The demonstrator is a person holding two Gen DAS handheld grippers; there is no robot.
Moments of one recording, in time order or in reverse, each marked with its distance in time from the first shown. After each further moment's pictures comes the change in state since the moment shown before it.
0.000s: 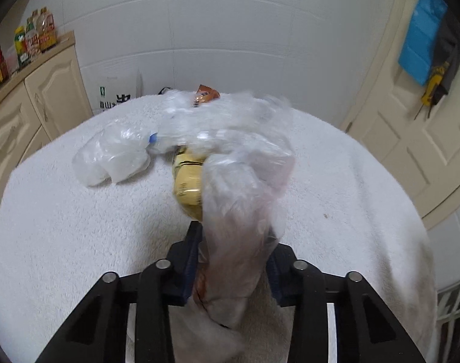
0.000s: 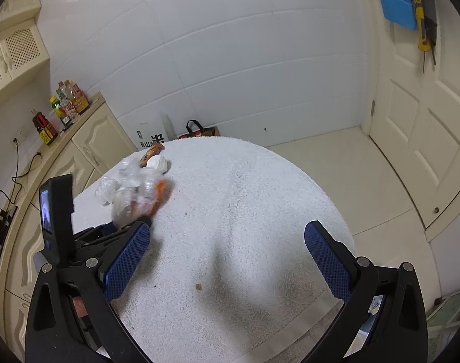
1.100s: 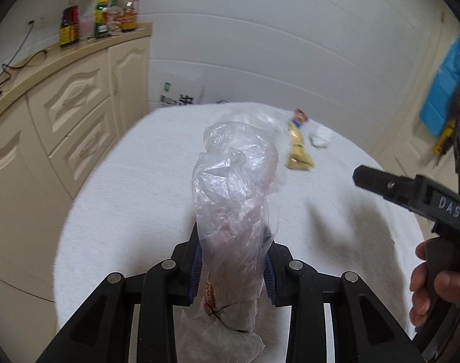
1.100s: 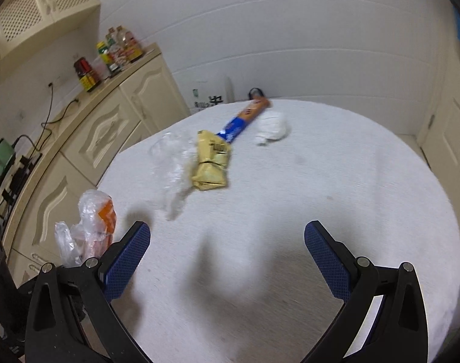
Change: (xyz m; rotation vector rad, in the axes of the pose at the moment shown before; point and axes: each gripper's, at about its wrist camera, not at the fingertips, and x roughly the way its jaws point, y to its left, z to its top) left arm -0.125 0.116 -0.089 -0.241 -0.120 0.123; right arm 0.081 0.144 -0.024 -0.201 0.139 0.173
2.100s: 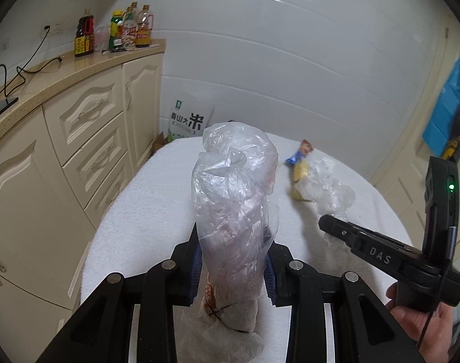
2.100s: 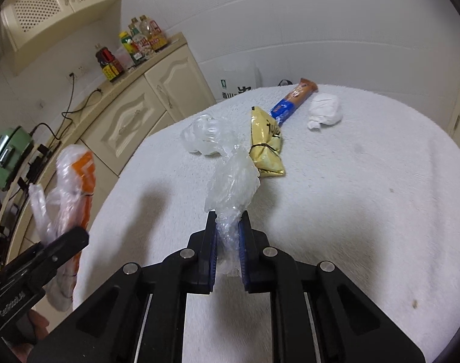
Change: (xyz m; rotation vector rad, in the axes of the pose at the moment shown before) left arm -0.042 -0.002 0.003 -0.032 -0.081 0.040; right arm 0.027 0.011 -0.009 -0.028 0.023 0.131
